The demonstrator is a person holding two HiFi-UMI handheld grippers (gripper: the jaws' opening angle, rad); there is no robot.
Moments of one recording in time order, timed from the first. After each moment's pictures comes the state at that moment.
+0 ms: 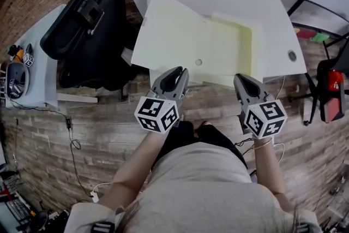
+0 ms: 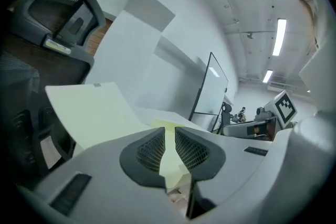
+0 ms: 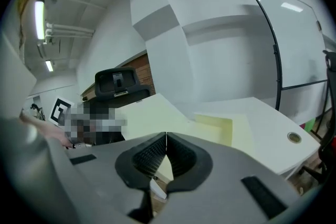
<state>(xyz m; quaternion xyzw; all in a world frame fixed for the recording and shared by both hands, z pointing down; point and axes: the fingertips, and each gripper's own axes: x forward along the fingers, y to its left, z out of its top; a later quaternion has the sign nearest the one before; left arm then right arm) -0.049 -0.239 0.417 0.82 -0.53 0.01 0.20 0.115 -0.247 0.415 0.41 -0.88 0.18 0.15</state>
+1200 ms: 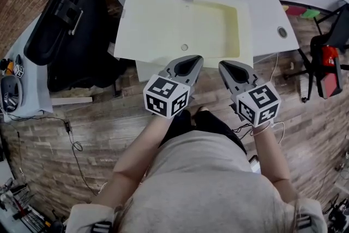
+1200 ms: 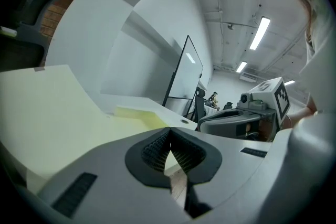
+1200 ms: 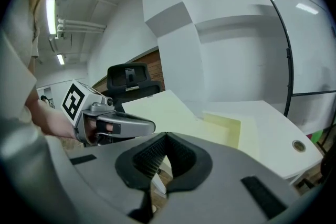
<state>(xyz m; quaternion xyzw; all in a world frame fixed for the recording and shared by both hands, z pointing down) 0.053 -0.239 0.419 0.89 -0.39 0.08 0.22 0.106 -0.226 0.410 0.36 -0.90 0.15 0.17</state>
